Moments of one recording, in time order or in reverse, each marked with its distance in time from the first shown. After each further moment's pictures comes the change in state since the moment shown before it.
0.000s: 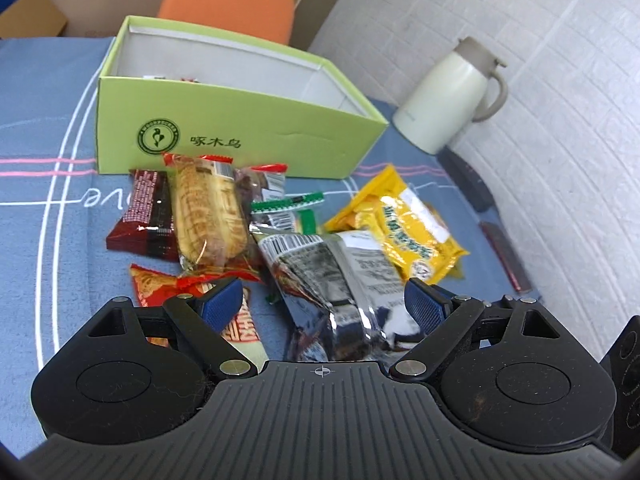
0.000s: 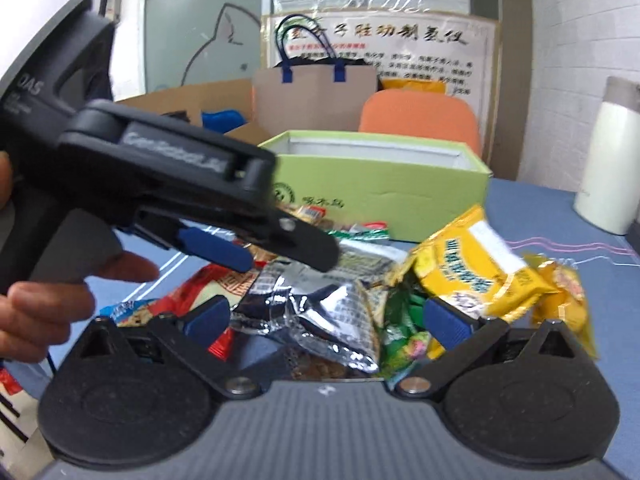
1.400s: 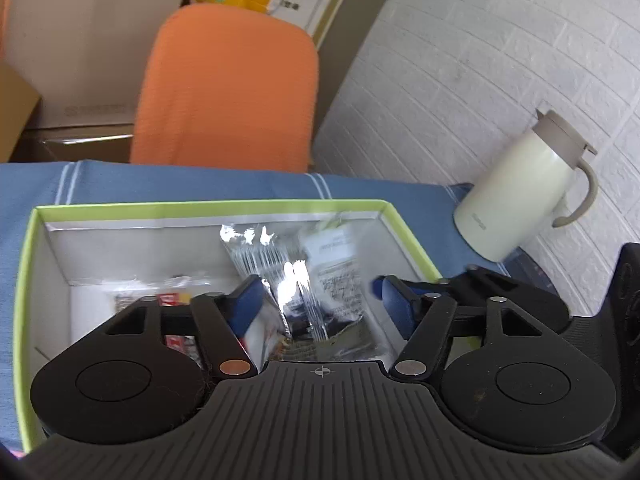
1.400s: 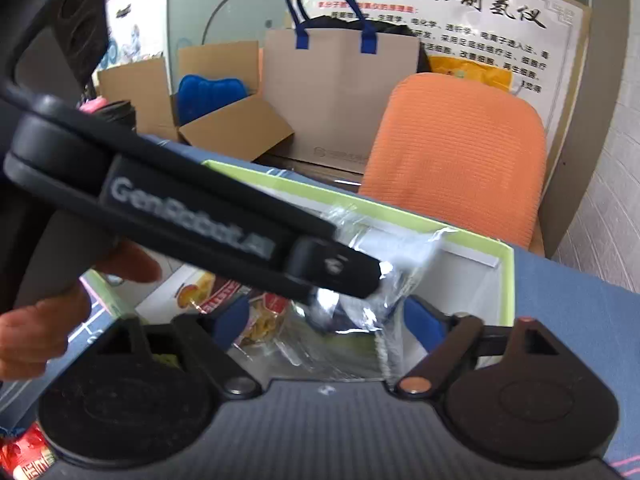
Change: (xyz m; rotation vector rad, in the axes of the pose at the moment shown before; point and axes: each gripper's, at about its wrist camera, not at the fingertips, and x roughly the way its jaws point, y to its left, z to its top) left arm 0.118 0.032 0.187 0.040 -0.082 0.103; right arm 0.174 -0.062 0.154 -0.139 0.119 0.102
